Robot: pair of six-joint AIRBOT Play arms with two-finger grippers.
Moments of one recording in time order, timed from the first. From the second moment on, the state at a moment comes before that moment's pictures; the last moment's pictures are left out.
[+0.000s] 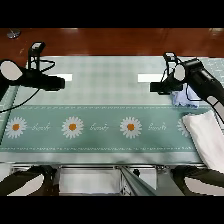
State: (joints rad) left arm -0.11 -1.18 1.12 1.32 -1.02 -1.47; right arm 0.25 -1.40 1.23 -1.67 1.07 1.88
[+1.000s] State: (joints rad) left arm -0.11 -1.30 1.12 1.31 -0.71 -1.50; right arm -0.23 -1.79 1.53 -1.71 0.97 1.93
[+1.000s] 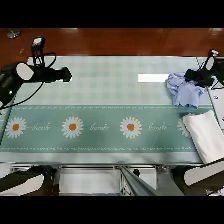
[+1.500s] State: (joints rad) left arm -0.02 -1.13 1.13 1.41 -1.07 -1.54; right arm -0.22 -1.57 1.82 -1.46 1.10 1.69
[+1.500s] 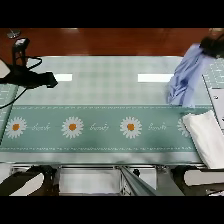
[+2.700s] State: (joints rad) left arm -0.06 -0.56 0.71 1.24 -1.01 -1.59; right arm 0.55 -1.09 1.54 -1.38 1.18 1.58
